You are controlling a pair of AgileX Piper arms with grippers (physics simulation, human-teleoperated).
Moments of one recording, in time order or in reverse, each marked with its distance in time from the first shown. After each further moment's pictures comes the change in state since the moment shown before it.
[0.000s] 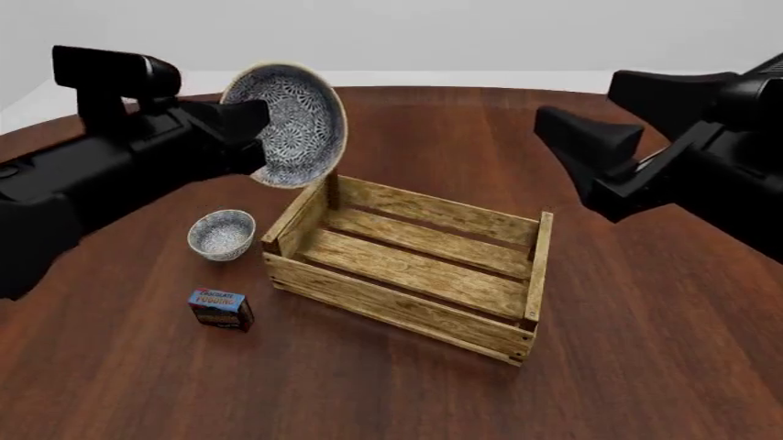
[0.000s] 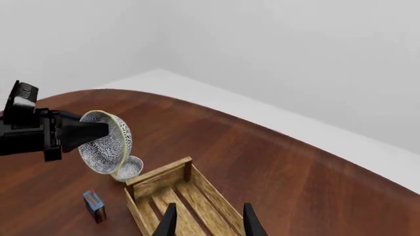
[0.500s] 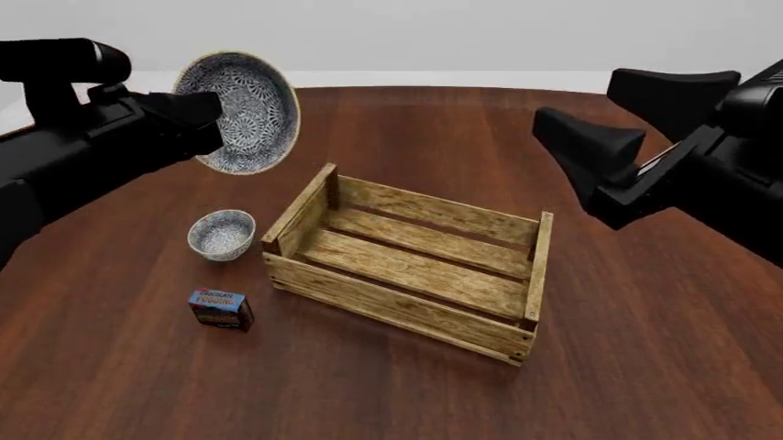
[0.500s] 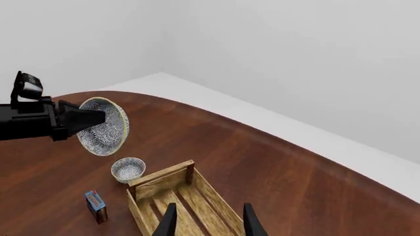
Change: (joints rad) left arm 0.132 -0.029 -0.004 0.052 -0.040; right arm 0.020 -0.013 0.011 -0.018 -0.021
